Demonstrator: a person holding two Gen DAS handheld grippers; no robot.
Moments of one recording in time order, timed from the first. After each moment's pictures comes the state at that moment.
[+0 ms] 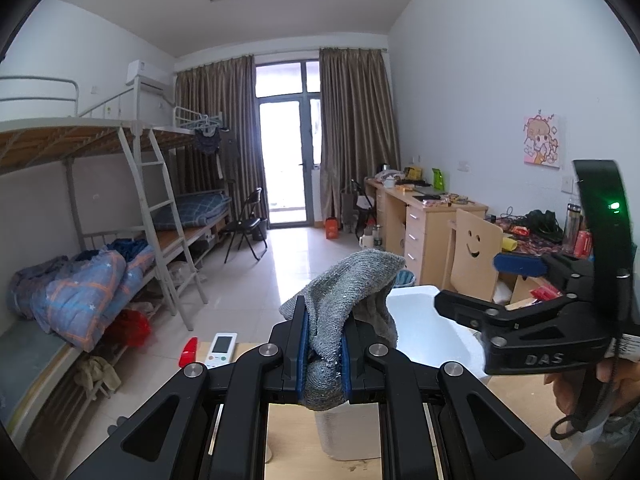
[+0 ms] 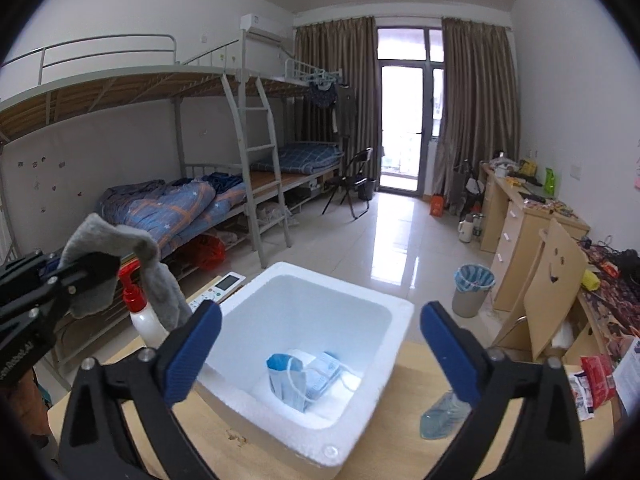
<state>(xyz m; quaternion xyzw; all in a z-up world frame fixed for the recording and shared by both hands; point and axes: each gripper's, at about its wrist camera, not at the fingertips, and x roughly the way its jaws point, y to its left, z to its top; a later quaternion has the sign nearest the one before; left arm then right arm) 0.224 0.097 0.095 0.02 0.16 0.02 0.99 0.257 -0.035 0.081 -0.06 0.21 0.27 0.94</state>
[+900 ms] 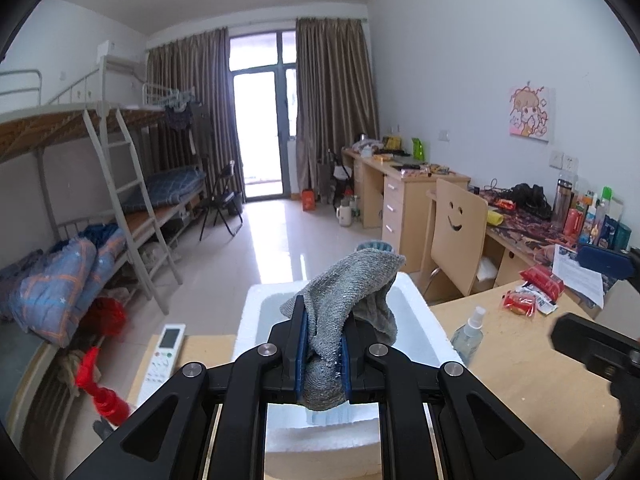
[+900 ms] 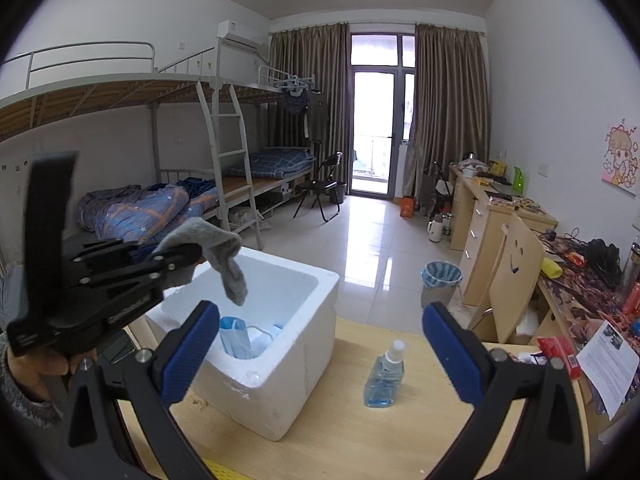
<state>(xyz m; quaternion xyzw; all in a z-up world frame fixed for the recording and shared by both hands) 0.290 0.088 0.069 0.03 0.21 -0.03 0.98 0.233 -0.094 0.072 -0.06 0.20 0.22 0.95</state>
